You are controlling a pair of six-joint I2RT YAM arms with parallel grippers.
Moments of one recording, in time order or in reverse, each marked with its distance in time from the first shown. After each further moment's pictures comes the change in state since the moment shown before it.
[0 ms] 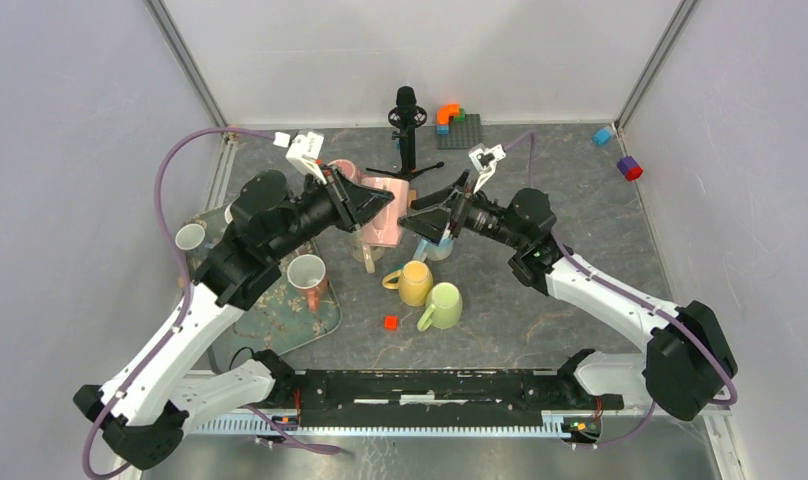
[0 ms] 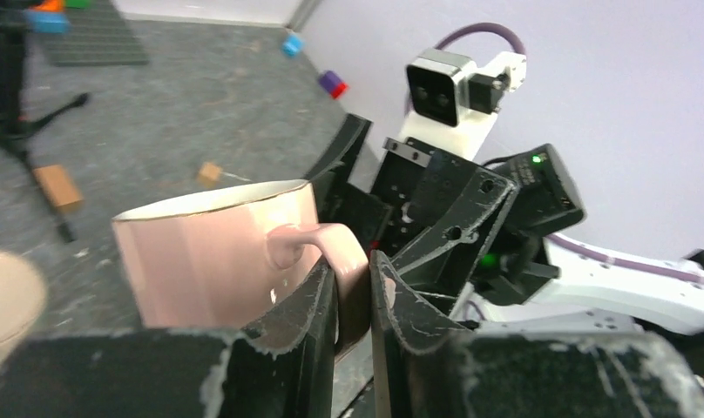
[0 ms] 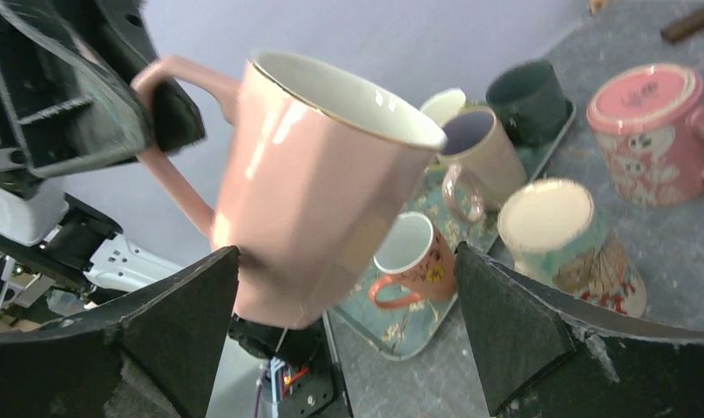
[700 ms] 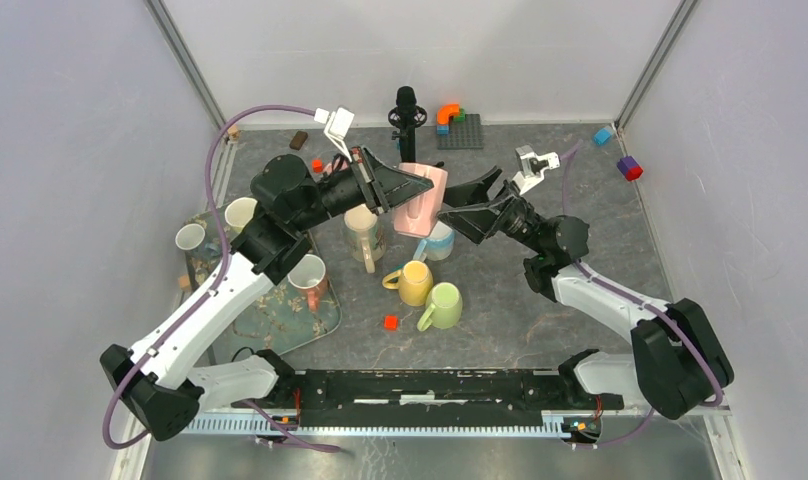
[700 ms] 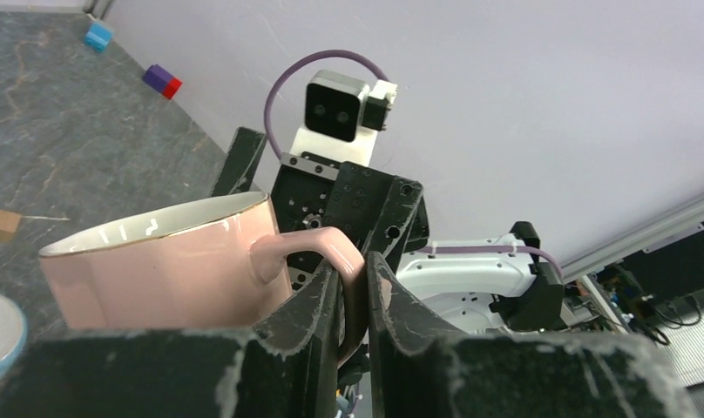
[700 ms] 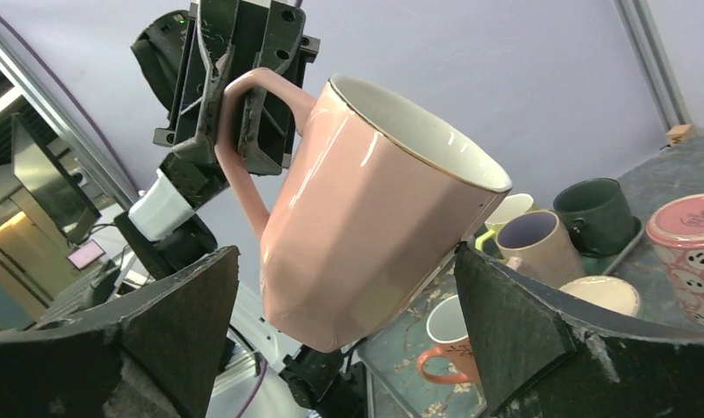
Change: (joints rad) left arm 0.004 0.194 0.027 0.360 0.341 -0.211; right arm -0.166 0.006 -0.192 0.677 -0.124 0.312
